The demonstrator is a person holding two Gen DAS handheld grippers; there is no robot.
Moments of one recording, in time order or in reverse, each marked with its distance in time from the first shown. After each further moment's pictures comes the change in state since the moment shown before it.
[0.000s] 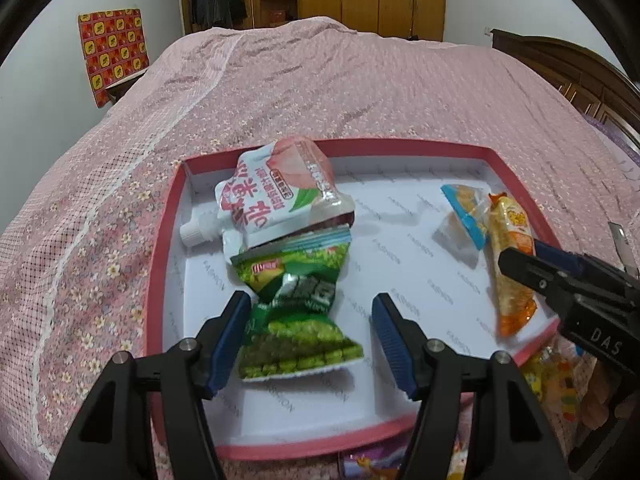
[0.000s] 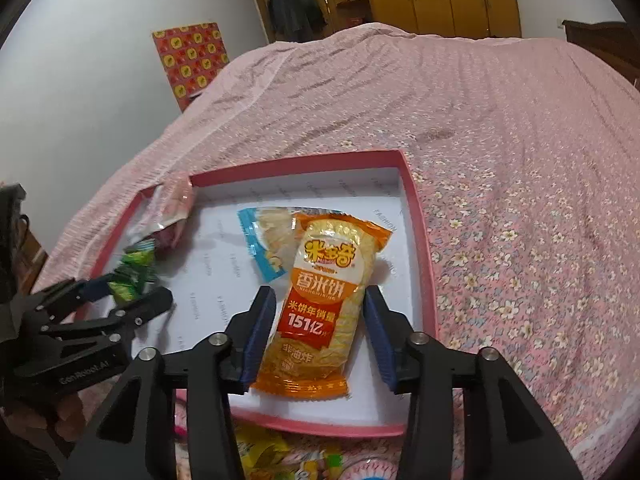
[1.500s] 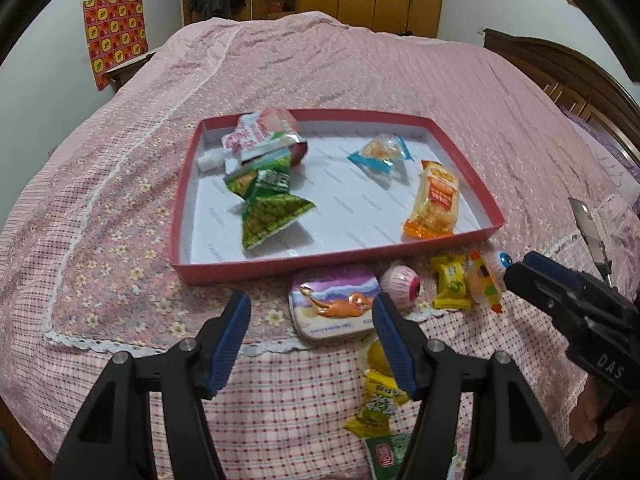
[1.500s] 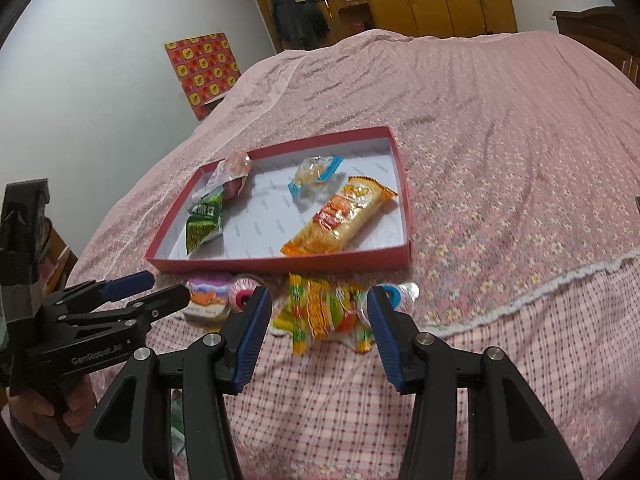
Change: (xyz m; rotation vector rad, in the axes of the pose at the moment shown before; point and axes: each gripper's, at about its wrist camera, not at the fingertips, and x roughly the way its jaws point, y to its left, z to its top) left arm -0.081 -0.023 -0.062 -0.029 0.044 -0.044; right arm -0.100 0.011 -0.066 0.028 -0.011 0.039
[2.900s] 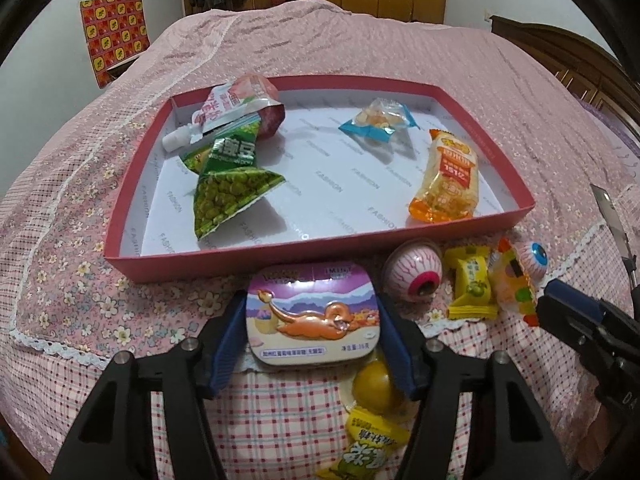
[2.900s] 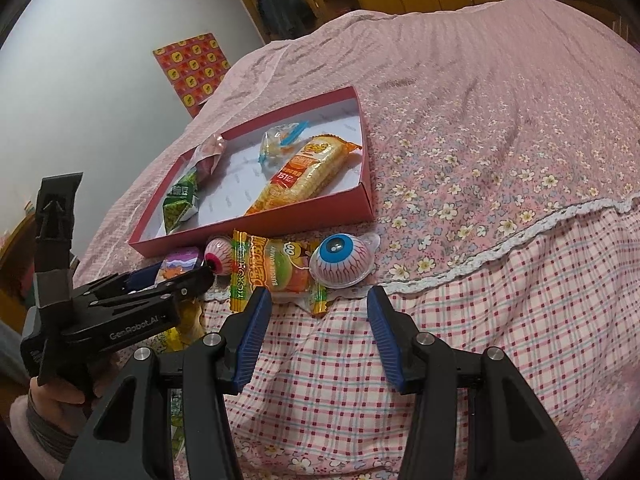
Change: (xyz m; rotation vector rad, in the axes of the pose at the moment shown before) left arm 0.051 -0.020 0.000 0.009 0.020 0.049; right arm 0.012 -0.037 -0.027 0.087 0.036 0.045
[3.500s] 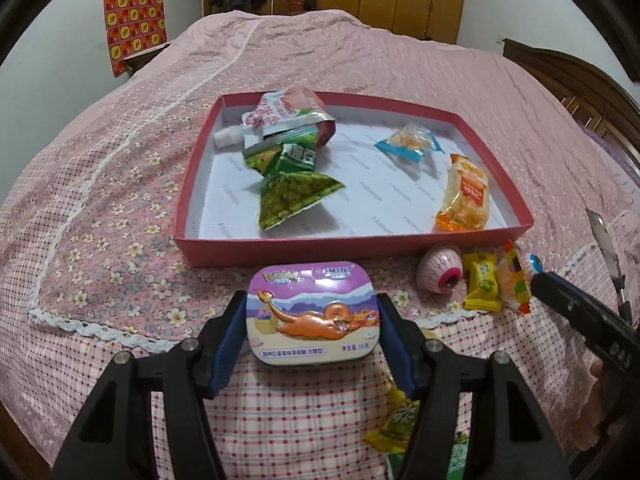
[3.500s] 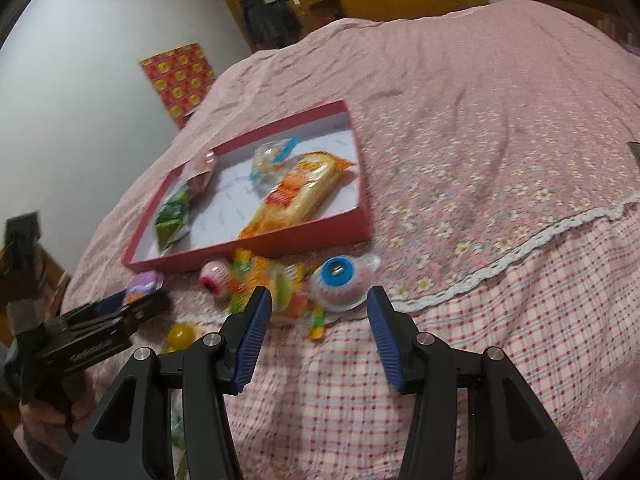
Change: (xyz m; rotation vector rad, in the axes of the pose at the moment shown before) left arm -0.026 0.036 -0.008 -0.080 -0.029 -0.018; right arm 0.009 0.005 0.015 0.040 -0.037 -0.065
